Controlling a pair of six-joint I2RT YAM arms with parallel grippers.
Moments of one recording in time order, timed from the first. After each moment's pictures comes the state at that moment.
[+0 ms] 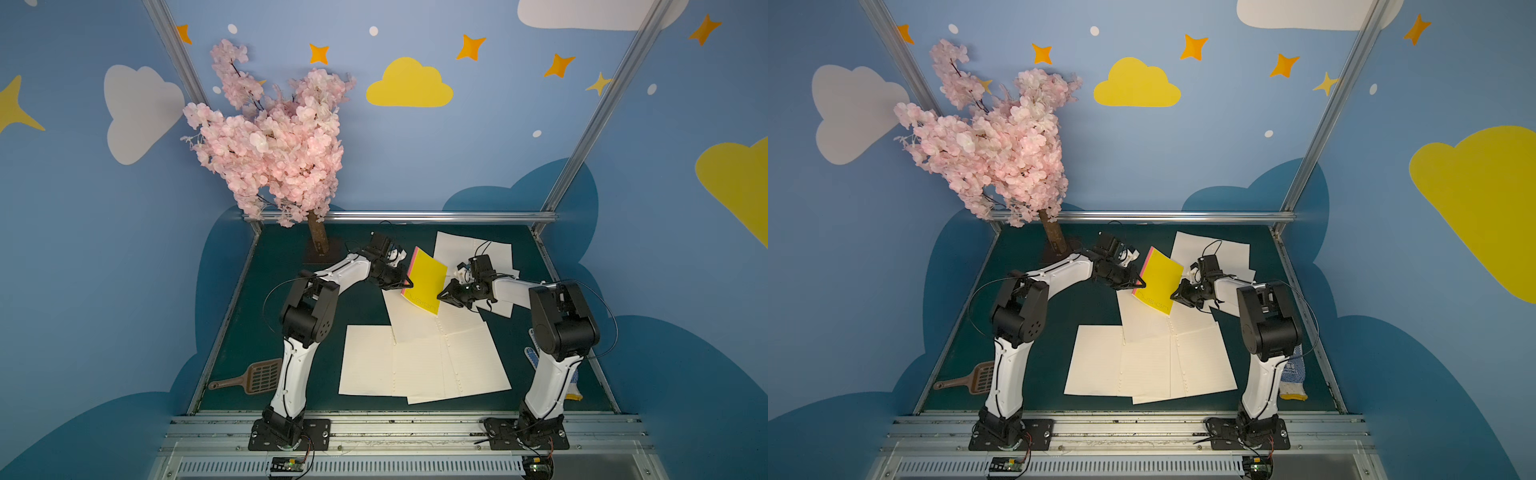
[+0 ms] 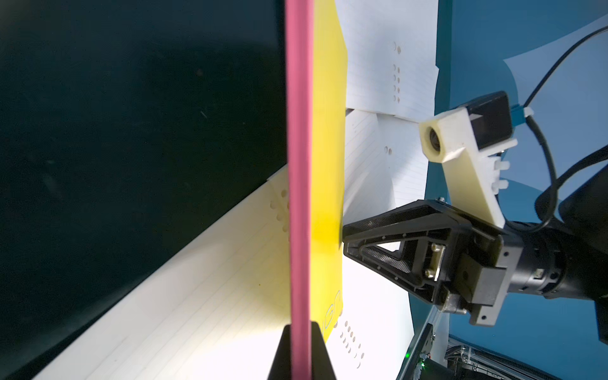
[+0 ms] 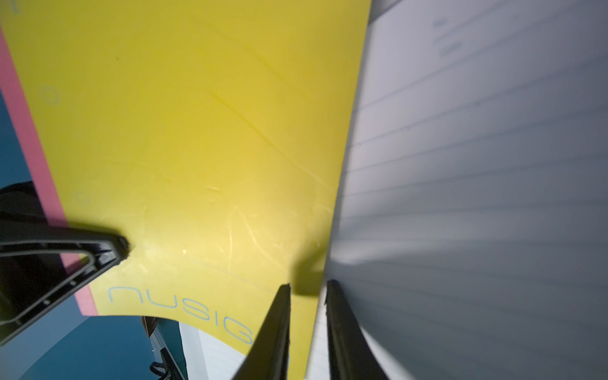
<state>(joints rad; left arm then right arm) -0.45 2.21 1.68 -0.51 0.66 -0.44 0.27 1.94 1.10 -0.23 -0.58 0.54</state>
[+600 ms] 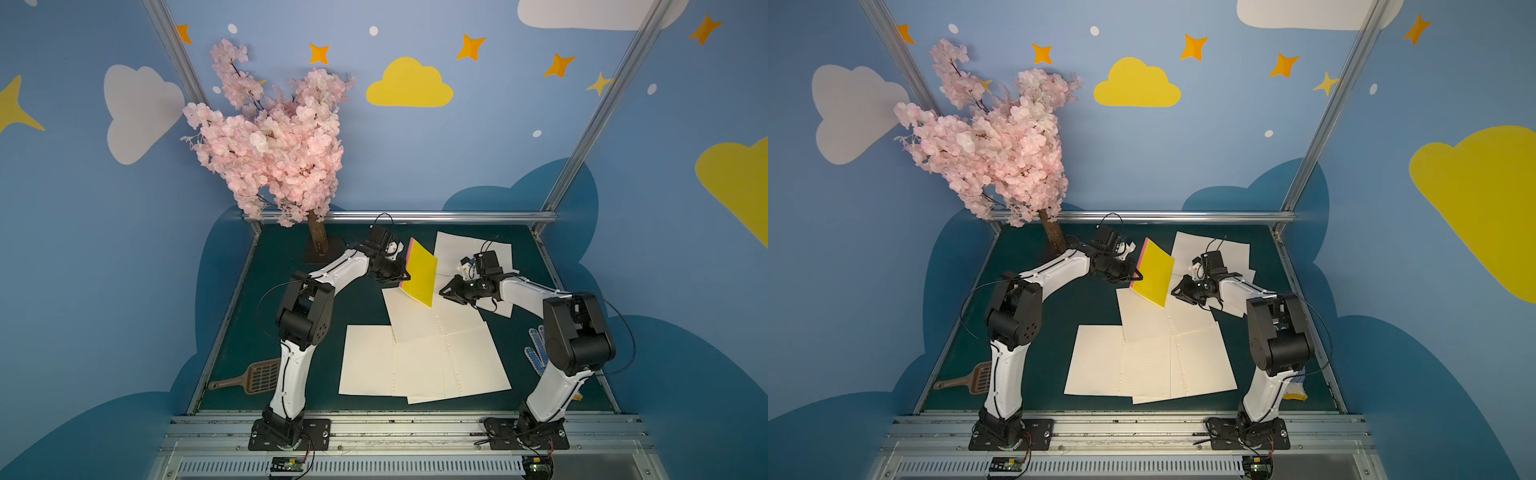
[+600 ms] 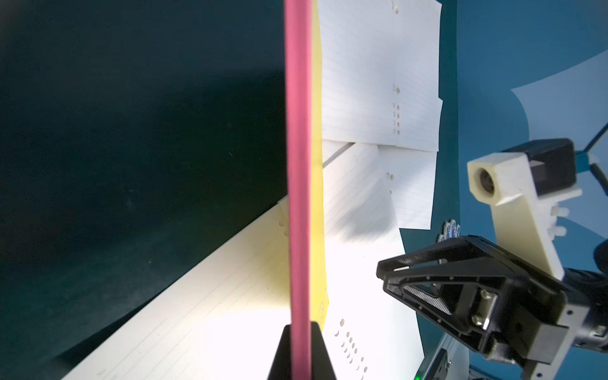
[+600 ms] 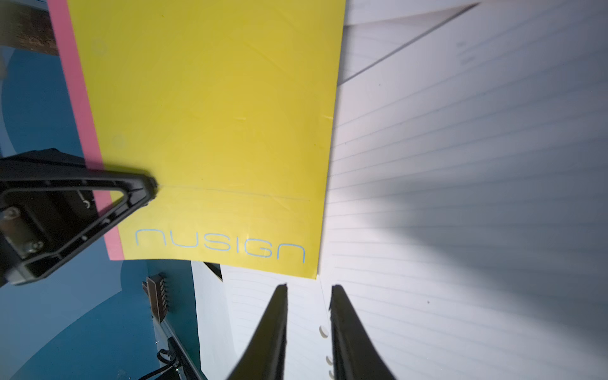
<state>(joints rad) -0.43 2.16 1.73 -0.55 0.55 -0.45 0.27 1.79 1.07 -0.29 -0.58 0.53</state>
